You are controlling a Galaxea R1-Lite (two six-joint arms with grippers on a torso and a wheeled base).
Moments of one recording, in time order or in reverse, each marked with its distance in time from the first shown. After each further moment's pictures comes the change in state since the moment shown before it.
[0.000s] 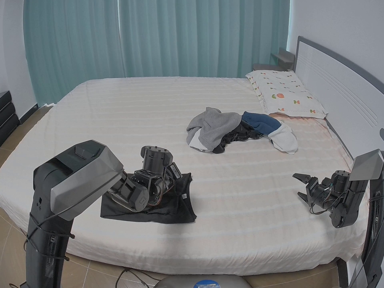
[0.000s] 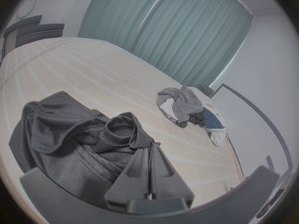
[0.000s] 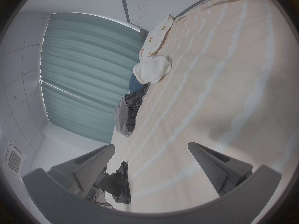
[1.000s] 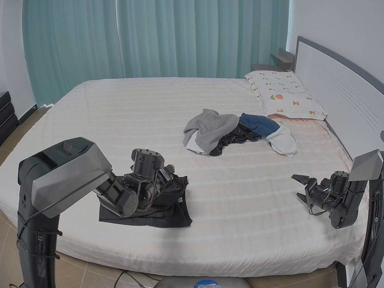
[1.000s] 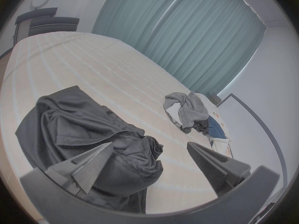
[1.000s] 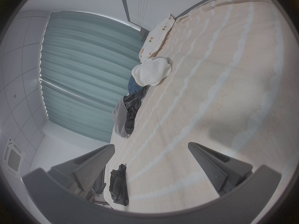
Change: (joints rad) left arm 0.008 -0.095 0.171 -0.033 0.052 -0.125; right arm 0.000 0.003 0.004 0.000 0.000 -0.015
